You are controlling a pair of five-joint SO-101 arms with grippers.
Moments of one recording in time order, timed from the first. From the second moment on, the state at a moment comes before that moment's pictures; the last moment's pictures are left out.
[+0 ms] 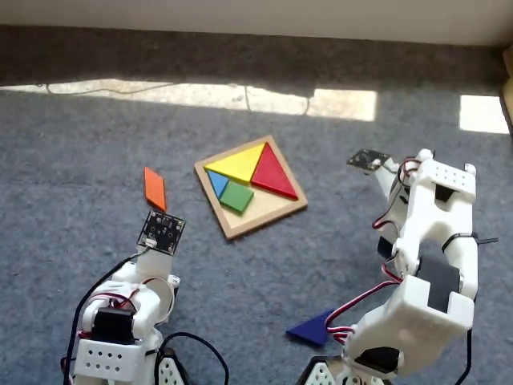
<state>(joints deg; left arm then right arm) 1.1 -100.6 96.0 74.9 -5.6 14.3 11.5 14.5 79.9 71.2</state>
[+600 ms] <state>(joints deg) 1.1 -100.6 96.0 74.9 -5.6 17.8 19.4 15.1 72.1 71.7</state>
